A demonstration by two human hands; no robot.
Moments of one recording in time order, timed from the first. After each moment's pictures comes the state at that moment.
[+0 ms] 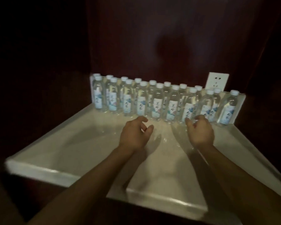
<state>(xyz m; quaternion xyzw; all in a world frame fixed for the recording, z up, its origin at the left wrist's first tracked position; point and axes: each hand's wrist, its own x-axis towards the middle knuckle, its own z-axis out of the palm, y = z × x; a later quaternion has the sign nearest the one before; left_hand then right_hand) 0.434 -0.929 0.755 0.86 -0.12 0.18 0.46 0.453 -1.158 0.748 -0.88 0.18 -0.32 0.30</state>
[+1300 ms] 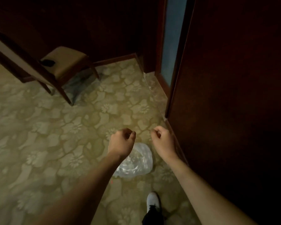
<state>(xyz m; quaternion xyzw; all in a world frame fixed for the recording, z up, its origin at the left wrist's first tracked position) 0.092 -0.161 0.477 0.73 0.55 0.11 0.40 0.227 -0.244 0.457 -0.80 -0.32 0.26 0.43</state>
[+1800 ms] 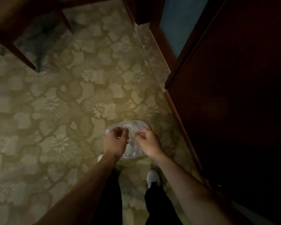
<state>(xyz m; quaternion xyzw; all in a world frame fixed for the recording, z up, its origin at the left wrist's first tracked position) 0.068 -0.030 0.313 0.58 0.60 0.06 0.54 0.178 -0.104 0.290 -0.80 -0.20 0.48 0.30</state>
